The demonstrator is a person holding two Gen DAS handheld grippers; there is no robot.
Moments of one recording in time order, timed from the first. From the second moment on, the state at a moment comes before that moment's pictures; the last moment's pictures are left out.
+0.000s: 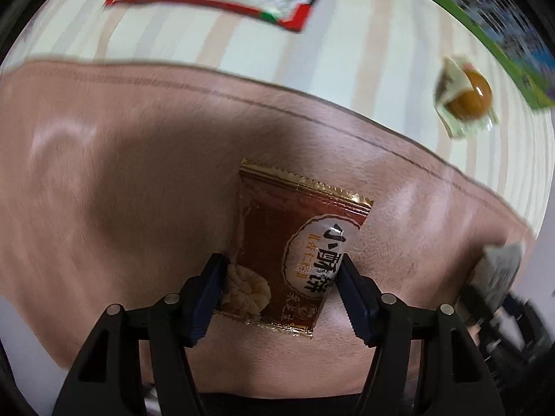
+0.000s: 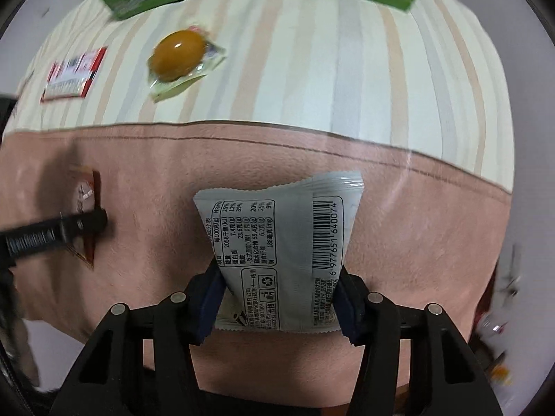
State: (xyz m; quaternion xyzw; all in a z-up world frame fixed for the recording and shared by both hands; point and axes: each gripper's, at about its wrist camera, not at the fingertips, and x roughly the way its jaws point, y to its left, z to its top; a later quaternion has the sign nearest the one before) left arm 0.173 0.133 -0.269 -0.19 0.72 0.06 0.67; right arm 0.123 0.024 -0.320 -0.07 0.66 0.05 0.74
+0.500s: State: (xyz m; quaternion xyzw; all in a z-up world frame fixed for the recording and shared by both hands) left arm 0.178 0.097 -0.252 -0.11 0.71 0.03 0.69; right arm 0.126 0.006 -0.334 0.00 0.69 0.06 0.73
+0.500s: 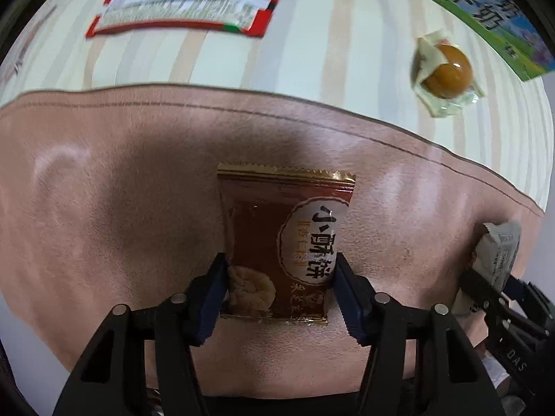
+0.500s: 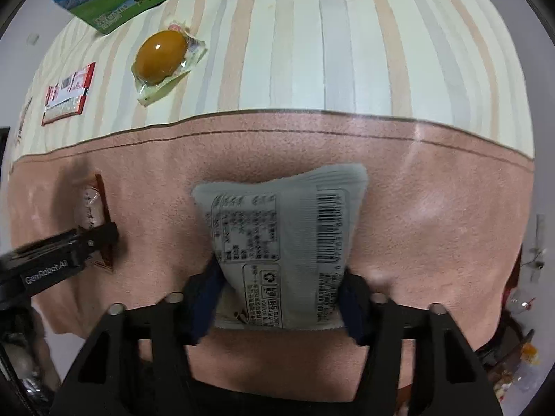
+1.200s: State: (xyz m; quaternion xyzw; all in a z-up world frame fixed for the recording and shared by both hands) left arm 0.343 0.084 -0.027 -0.13 0.58 -0.09 0.80; right arm 0.274 -0.015 -0.113 0.09 0.54 0.14 0.83
